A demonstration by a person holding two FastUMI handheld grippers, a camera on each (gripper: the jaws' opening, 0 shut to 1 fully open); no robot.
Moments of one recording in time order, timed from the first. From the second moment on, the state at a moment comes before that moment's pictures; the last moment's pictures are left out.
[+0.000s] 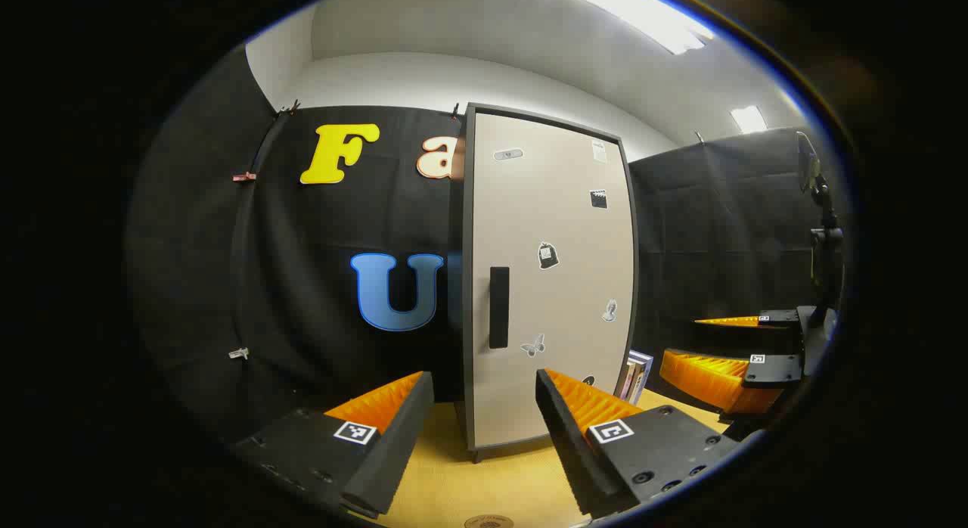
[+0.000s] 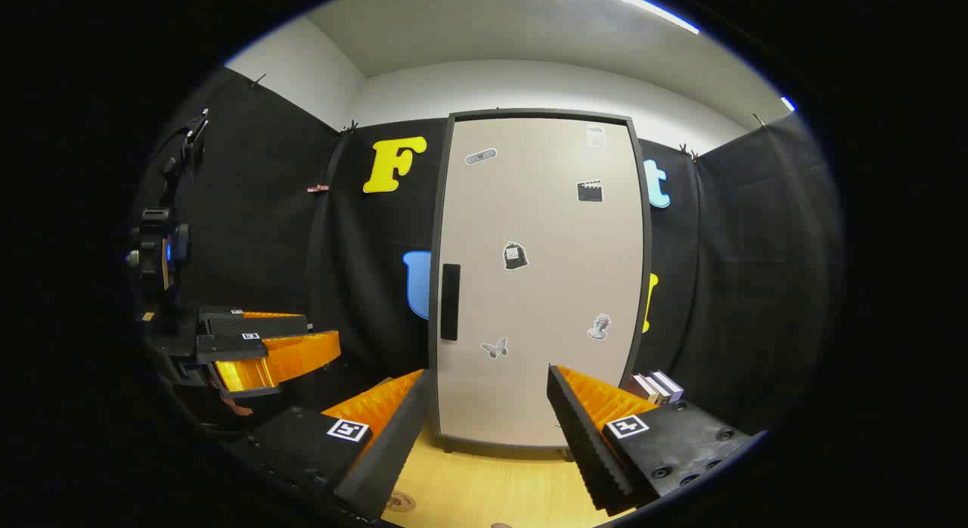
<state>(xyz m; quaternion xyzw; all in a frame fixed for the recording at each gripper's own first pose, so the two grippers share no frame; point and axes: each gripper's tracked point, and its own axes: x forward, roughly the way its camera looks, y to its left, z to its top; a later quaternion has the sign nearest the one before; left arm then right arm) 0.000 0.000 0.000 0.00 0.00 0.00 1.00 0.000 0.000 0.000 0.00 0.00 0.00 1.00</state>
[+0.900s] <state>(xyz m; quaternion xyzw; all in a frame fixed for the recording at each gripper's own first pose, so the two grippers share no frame) -0.003 0.007 0.003 0.00 -0.01 0.01 1.00 0.001 0.003 0.002 0.00 0.00 0.00 1.00</state>
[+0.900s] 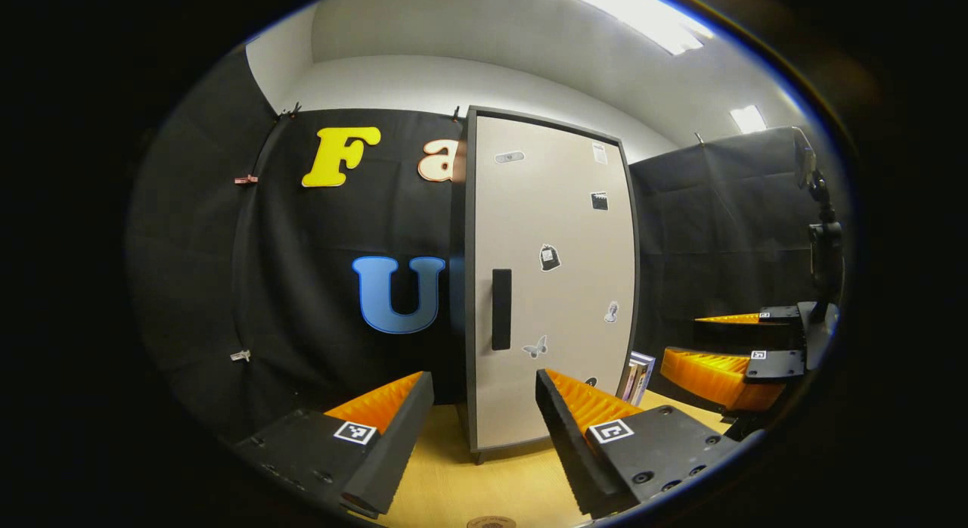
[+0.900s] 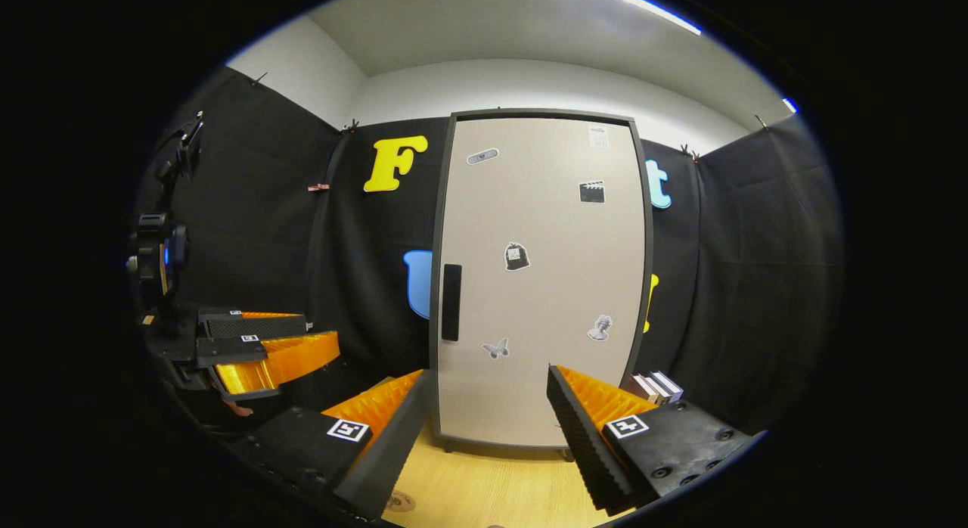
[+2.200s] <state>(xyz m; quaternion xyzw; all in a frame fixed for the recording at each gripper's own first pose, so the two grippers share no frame) -0.005 0.015 0.007 0.00 -0.02 0.01 1.00 0.007 0.013 0.001 0.00 0.01 0.01 1.00</state>
